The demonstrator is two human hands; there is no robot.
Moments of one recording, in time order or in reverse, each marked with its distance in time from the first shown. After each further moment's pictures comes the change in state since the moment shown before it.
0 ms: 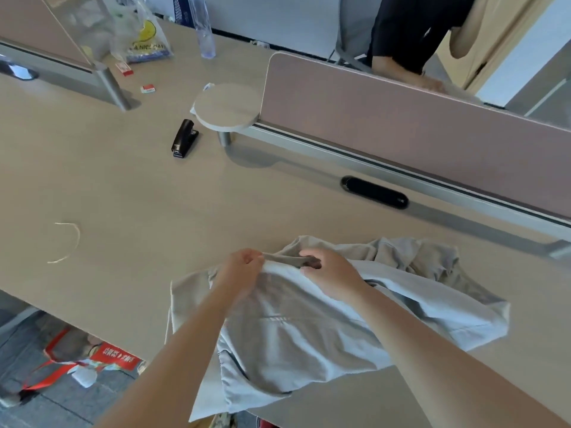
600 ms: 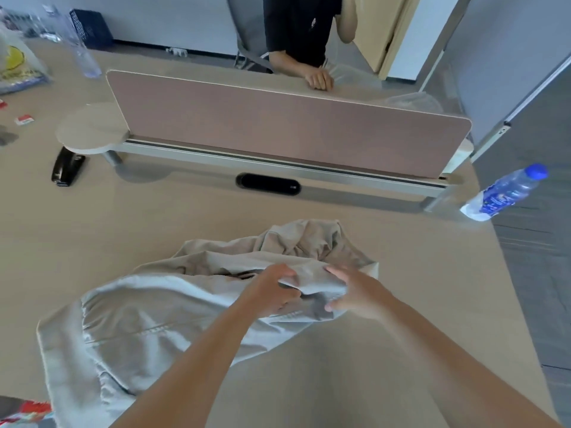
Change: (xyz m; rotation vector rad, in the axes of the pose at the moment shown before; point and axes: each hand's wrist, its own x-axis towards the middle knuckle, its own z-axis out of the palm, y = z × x) left_hand -0.110 0.105 0.237 0.265 -0.565 0.057; right_hand -0.144 0.222 -0.143 -0.153 -0.022 0.271
